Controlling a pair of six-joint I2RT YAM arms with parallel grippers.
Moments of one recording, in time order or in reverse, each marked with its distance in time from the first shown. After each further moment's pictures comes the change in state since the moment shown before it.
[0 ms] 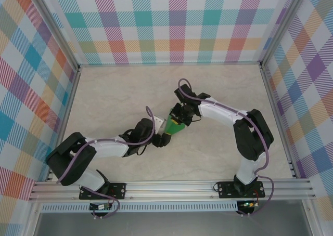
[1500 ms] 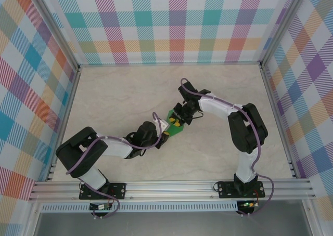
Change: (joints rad) left arm -0.016 0.098 -0.038 0.187 -0.039 0.169; right arm -0.079 0.104 0.055 -0.046 -0.233 -0.064
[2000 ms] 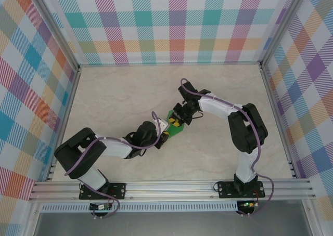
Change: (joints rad) left arm 0.000 -0.007 0.000 -0.014 0.023 -0.031; right arm 0.000 0.000 0.000 0.001 -0.027 -0.001
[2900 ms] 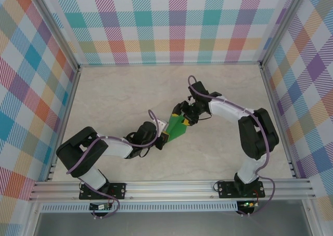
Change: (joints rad) left arm 0.008 0.018 0.002 -0.001 0.091 -0.230; right arm -0.068 -0.155 -0.165 0.151 0.016 -0.212
